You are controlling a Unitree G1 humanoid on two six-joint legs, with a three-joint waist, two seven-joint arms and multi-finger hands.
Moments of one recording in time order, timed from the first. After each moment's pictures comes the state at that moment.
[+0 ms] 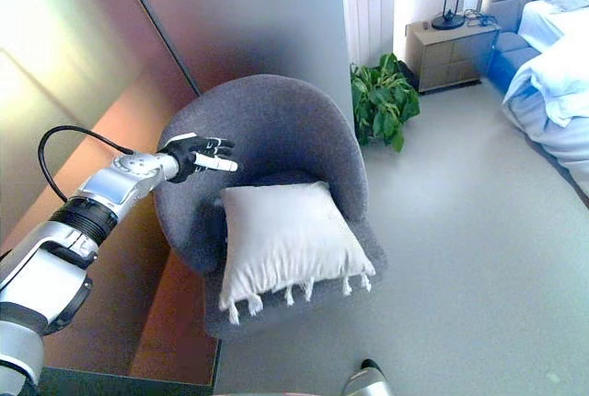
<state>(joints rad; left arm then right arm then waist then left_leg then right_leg) -0.96 0.73 -0.62 0.77 -0.49 0.32 -0.26 0.14 -0.35 -0.04 1.37 0.58 0.08 0.13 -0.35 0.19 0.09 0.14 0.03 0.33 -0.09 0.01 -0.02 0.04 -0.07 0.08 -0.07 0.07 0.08</state>
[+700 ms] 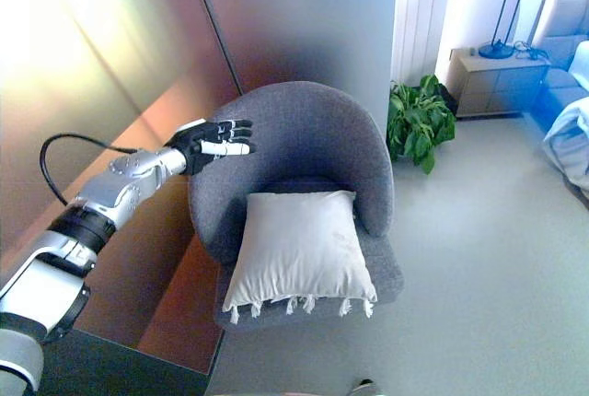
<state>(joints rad) -0.81 0.72 -0.50 0.66 -0.76 0.16 -0.29 0.10 -0.35 0.04 1.33 0.55 0.10 0.12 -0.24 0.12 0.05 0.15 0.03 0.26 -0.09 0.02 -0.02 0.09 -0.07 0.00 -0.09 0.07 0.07</state>
